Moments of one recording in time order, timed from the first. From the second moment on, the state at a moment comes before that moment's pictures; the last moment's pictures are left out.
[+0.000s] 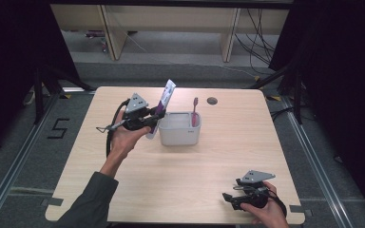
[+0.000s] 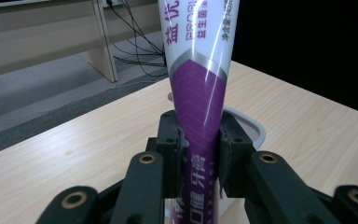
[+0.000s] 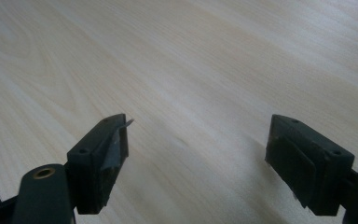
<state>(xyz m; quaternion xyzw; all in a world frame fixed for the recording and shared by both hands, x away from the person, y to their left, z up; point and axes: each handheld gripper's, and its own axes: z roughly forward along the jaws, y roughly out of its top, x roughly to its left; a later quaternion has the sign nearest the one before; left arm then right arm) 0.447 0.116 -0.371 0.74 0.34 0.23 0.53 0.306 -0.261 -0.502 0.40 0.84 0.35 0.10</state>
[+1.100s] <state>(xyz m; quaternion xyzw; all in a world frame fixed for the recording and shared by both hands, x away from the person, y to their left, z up) 0.485 0.054 -0.368 0.74 0.33 0.23 0.54 0.306 -0.262 -0.500 0.39 0.84 0.36 0.10</state>
